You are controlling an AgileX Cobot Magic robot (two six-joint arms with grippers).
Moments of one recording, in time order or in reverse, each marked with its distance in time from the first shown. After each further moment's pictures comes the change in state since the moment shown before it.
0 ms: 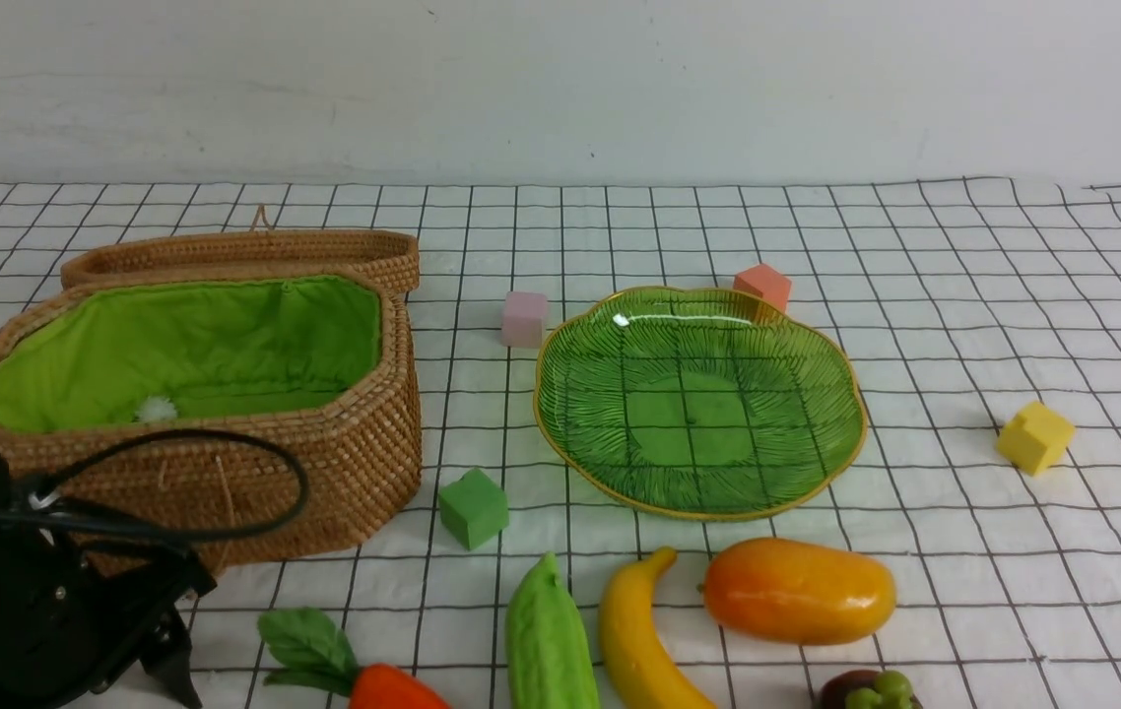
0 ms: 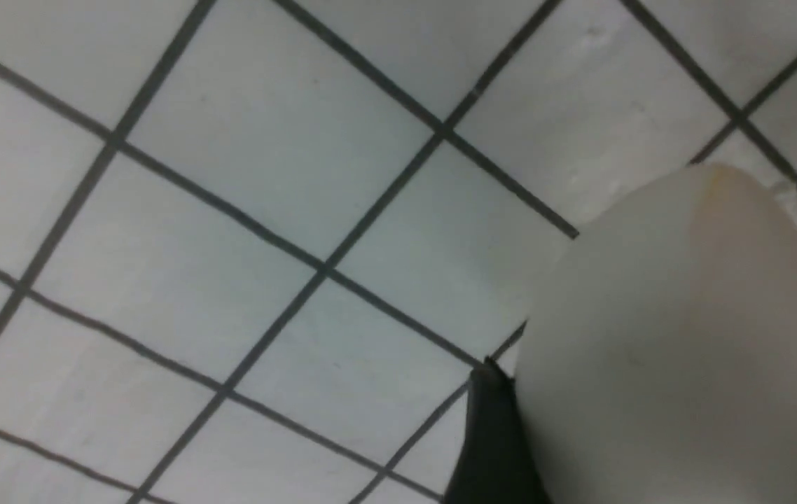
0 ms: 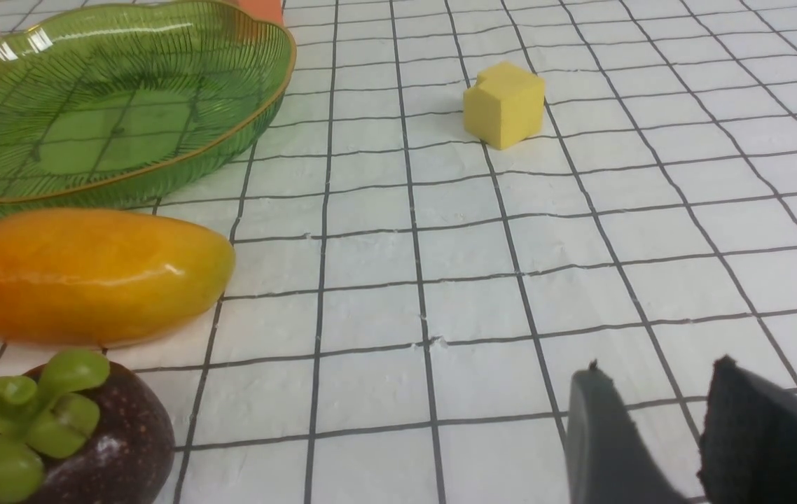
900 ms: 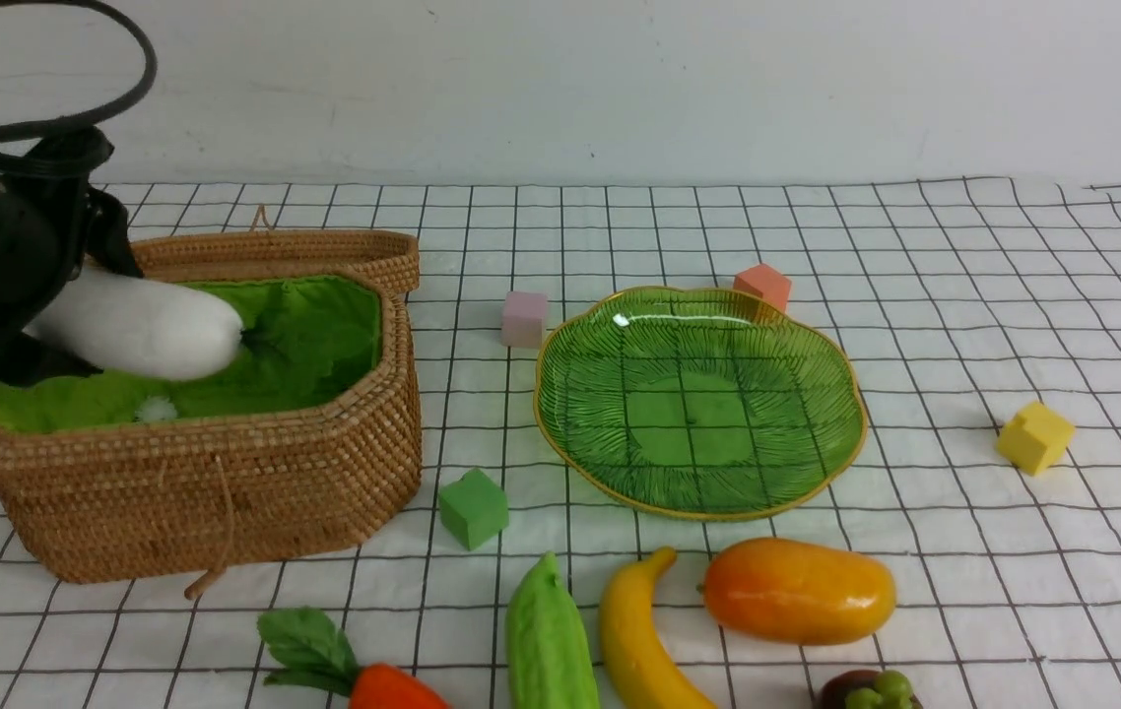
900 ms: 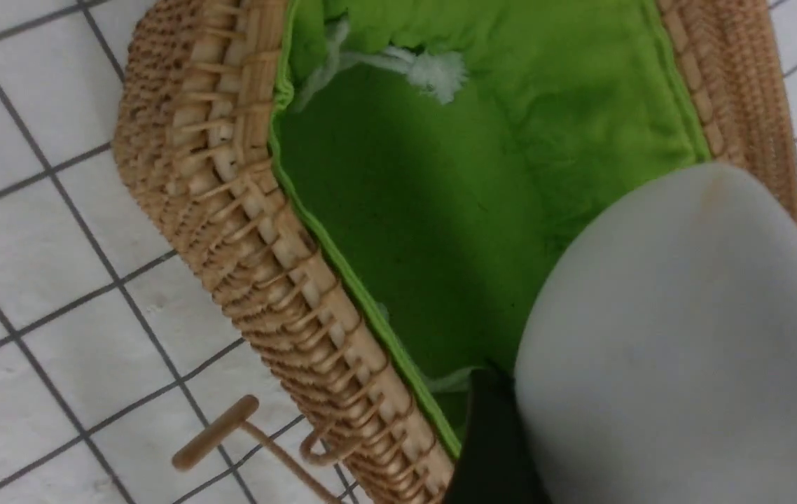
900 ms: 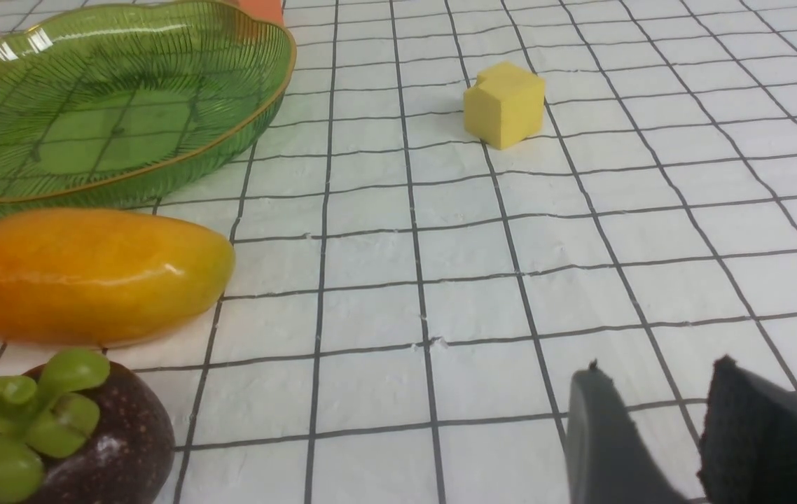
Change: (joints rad) right arm 0.000 0.000 0.000 0.000 0.000 0.000; left arm 0.000 0.034 -0.524 0.220 -0.035 -0.660
